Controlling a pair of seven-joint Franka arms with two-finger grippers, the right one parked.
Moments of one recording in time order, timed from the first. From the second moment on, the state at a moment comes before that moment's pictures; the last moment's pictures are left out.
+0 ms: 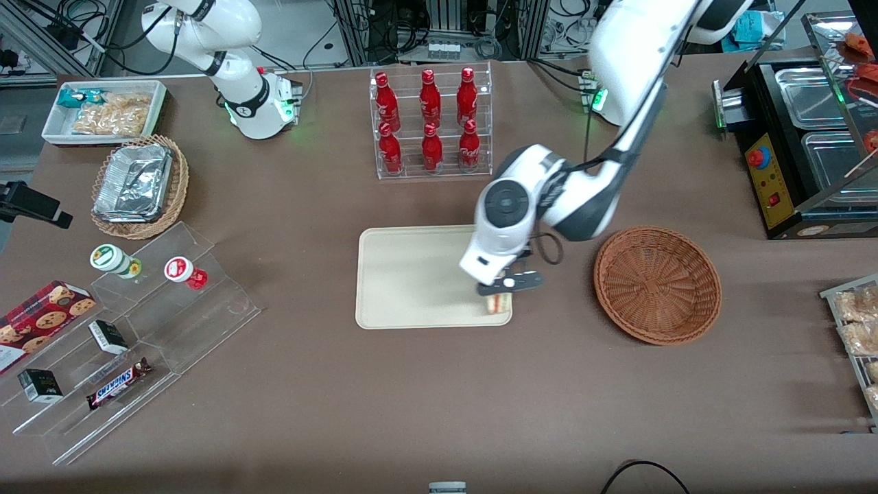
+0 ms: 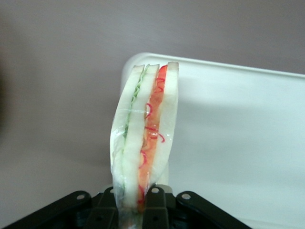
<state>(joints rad) -0.55 0.61 -0.17 -1.52 0.07 2.02 -0.89</state>
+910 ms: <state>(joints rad) -0.73 0.89 -0.17 -1.20 0.14 2.01 -1.02</state>
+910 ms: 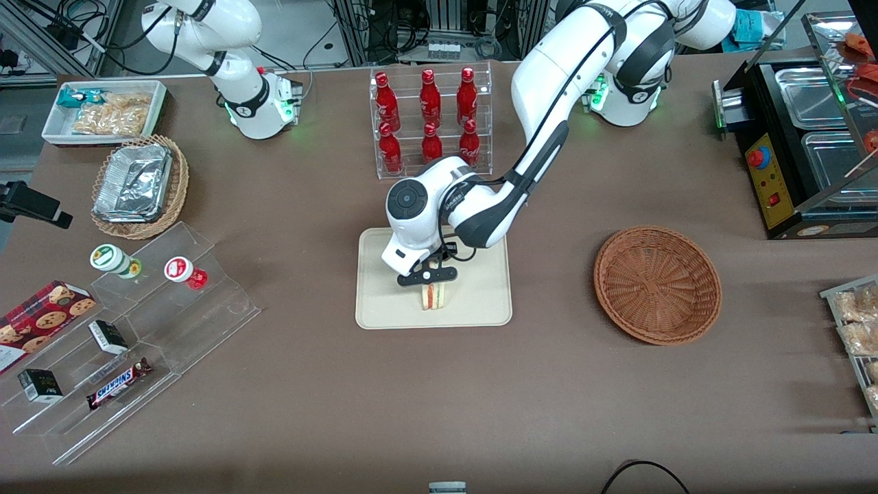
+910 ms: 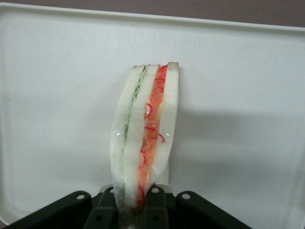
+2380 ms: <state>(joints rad) -0.47 0.47 -0.15 -1.59 0.09 1.91 -0.81</state>
